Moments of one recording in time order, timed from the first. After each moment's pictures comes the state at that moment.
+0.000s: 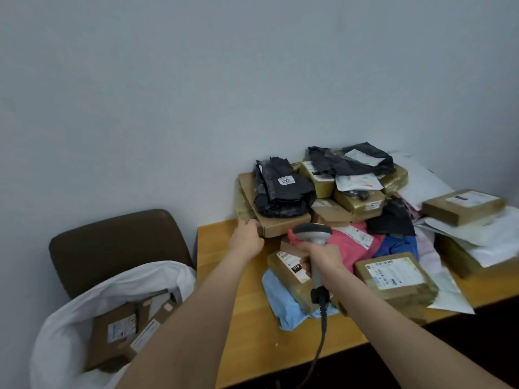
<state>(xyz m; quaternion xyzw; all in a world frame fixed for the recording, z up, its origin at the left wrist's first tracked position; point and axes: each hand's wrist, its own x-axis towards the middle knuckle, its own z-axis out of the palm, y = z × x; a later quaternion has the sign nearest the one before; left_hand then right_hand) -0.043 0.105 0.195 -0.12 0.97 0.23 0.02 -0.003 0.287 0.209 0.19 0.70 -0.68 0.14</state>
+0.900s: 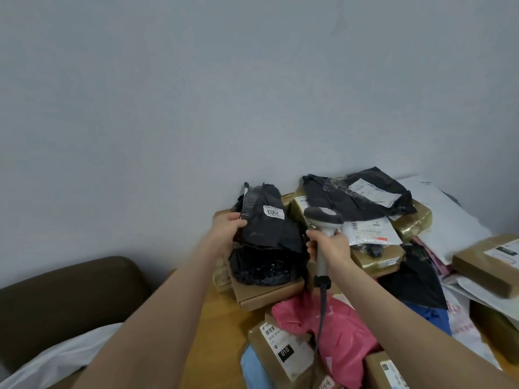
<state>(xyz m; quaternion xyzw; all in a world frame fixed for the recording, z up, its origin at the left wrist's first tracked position) -0.269 0.090 0.227 -0.20 0.73 0.66 0.01 -0.254 0.319 0.212 0.19 0.64 -0.74 0.07</state>
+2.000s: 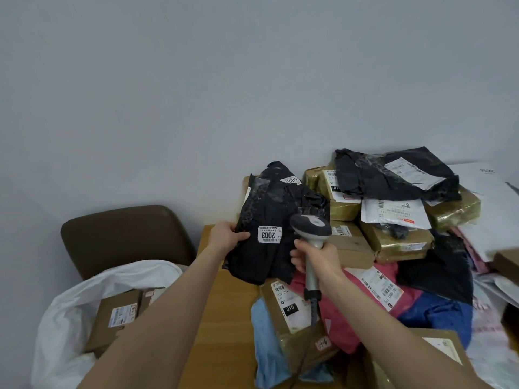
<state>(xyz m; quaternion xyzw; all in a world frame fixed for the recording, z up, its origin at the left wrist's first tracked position) -0.169 0.078 0.175 -0.33 0.83 0.45 0.00 -0.179 0.305 0.181 0.11 0.64 -0.72 0.22</state>
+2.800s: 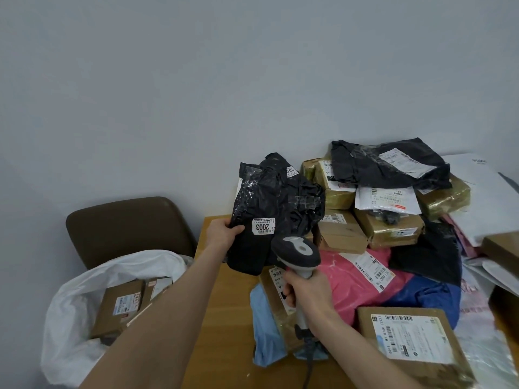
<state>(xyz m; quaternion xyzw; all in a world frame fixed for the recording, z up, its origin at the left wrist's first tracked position) -0.139 0.093 0.165 -0.34 0.81 0.47 -0.09 -0.082 0.325 0.183 0.07 0.68 -0.69 0.24</state>
